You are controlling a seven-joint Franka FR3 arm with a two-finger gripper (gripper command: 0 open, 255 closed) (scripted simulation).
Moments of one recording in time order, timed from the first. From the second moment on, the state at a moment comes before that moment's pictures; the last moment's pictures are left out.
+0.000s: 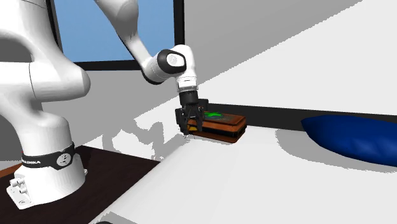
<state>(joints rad) -0.57 -0.09 1.37 -2.52 -0.32 2.49 1.42</state>
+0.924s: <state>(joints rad) -0.25 -0.34 1.06 -2.47 0.03 2.32 1.13</state>
